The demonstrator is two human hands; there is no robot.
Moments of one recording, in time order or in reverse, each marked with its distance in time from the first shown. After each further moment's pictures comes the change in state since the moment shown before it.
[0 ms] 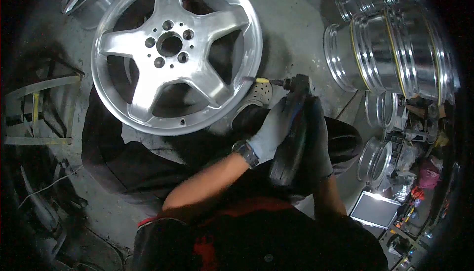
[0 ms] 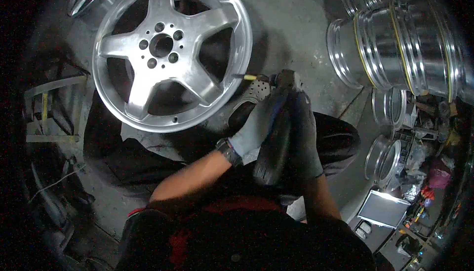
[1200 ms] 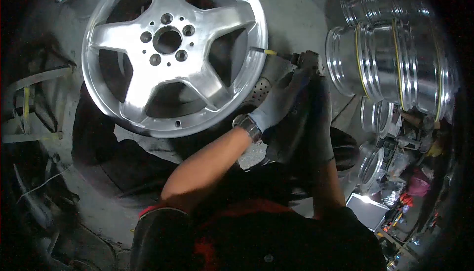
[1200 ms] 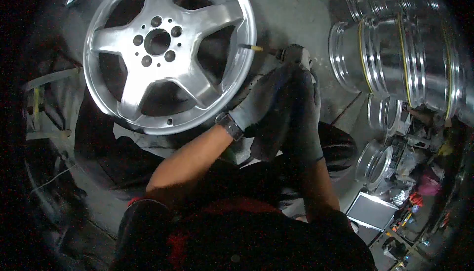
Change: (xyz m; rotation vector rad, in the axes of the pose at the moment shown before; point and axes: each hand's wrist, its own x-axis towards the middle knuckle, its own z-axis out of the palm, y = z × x) left_hand 0.053 0.045 -0.020 0.223 -0.094 0.277; right_hand 0.075 -0.016 0.016 -0.105 0.026 -0.244
